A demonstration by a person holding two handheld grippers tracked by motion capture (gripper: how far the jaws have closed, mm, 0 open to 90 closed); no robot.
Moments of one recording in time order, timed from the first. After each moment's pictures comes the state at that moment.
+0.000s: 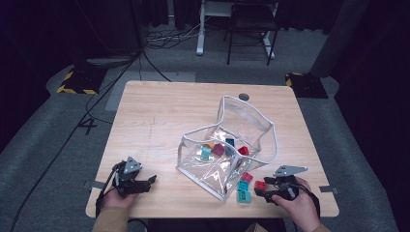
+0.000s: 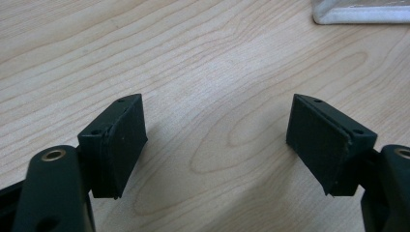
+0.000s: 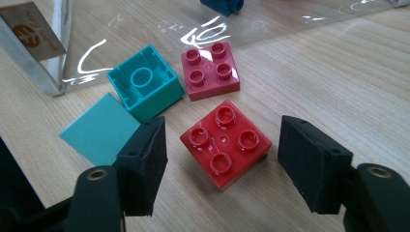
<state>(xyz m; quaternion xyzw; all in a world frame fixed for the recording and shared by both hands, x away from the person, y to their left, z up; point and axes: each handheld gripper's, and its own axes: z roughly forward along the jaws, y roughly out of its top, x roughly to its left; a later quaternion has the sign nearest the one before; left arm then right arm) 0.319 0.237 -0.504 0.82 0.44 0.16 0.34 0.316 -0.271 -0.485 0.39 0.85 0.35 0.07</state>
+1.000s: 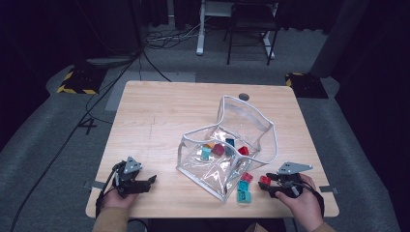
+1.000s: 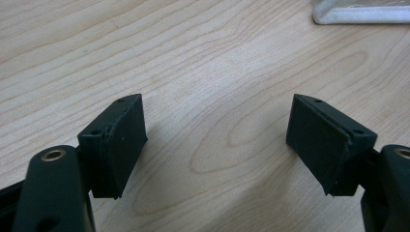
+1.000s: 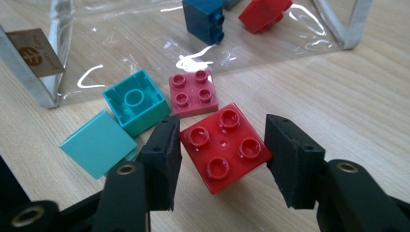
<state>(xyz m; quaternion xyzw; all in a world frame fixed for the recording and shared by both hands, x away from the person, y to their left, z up) 0.319 0.237 -0.504 0.82 0.44 0.16 0.34 0.316 -0.275 -0.464 0.37 0.85 0.35 0.12</state>
